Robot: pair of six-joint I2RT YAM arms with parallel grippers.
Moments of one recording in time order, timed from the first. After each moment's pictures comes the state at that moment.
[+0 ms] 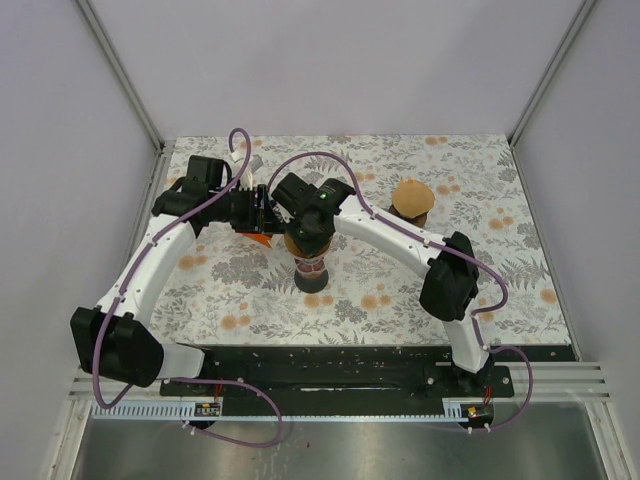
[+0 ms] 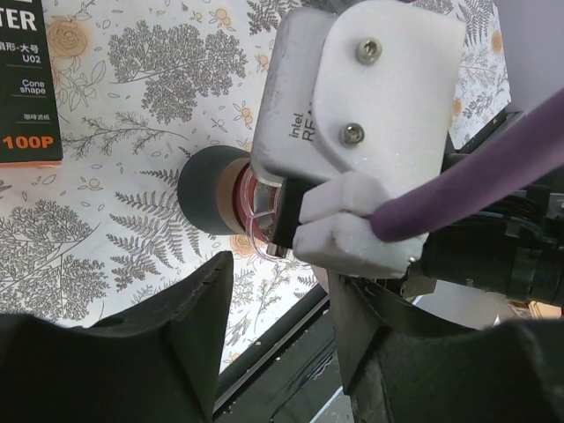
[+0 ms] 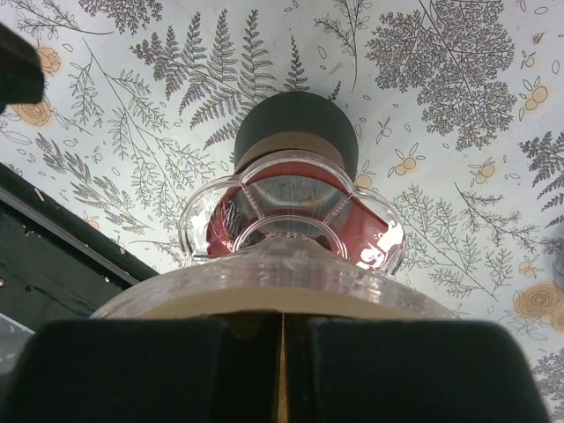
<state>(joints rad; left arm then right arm) -0.23 1.33 1.26 -0.77 0.65 -0.20 0.94 2.06 2.00 -1.10 0.03 0.18</state>
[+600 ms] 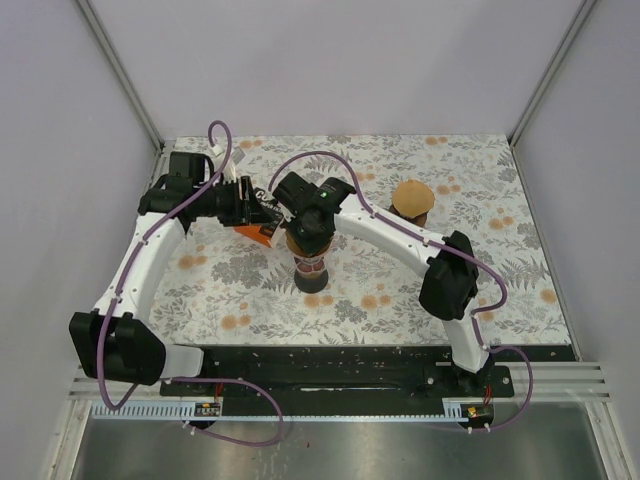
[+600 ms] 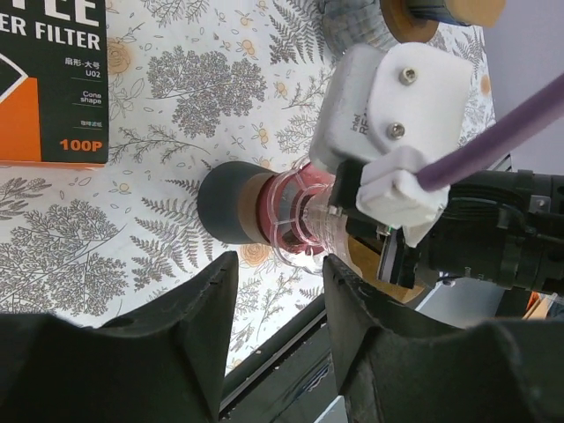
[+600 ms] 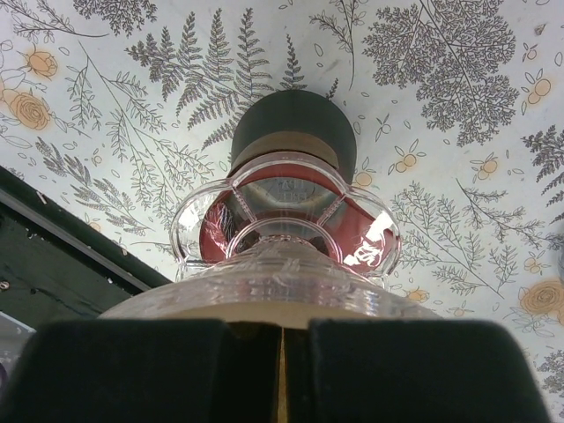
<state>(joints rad) -0.13 1.33 1.28 -0.78 0.69 -0.20 0.93 2.07 2.00 -1.10 0.03 0.19</state>
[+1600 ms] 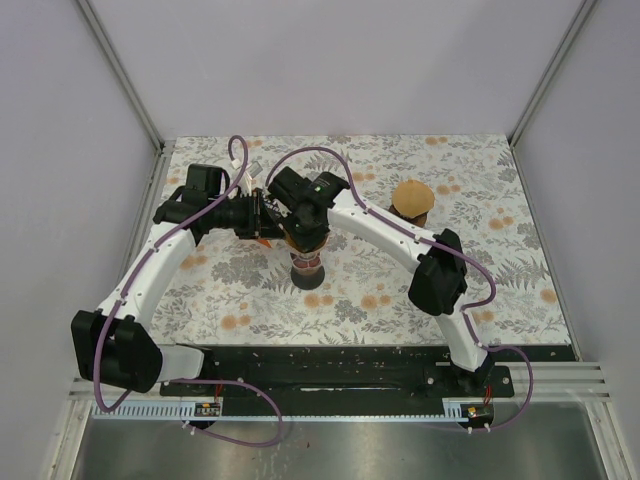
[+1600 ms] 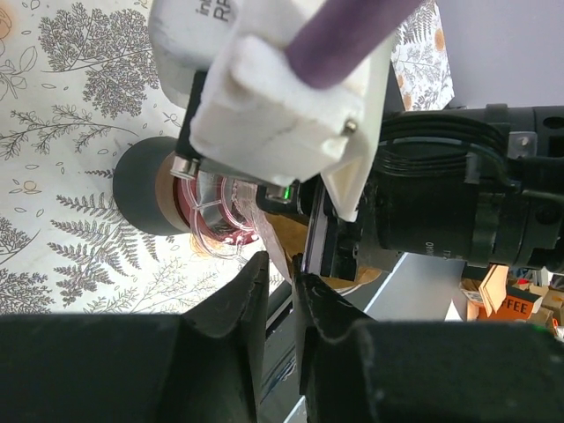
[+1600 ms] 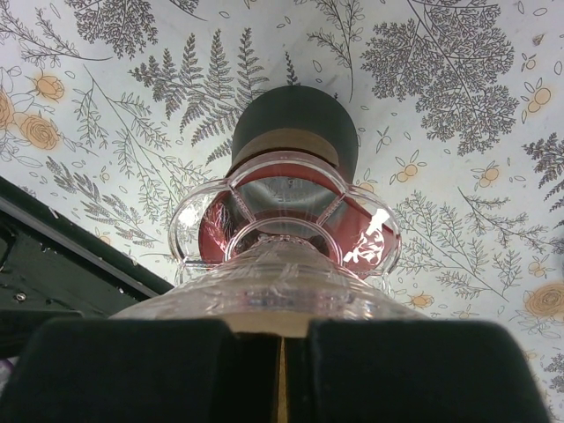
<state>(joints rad) -0.21 1.30 1.15 -0.67 0.77 -0.27 0.92 2.15 2.14 -1.17 0.02 0.22</state>
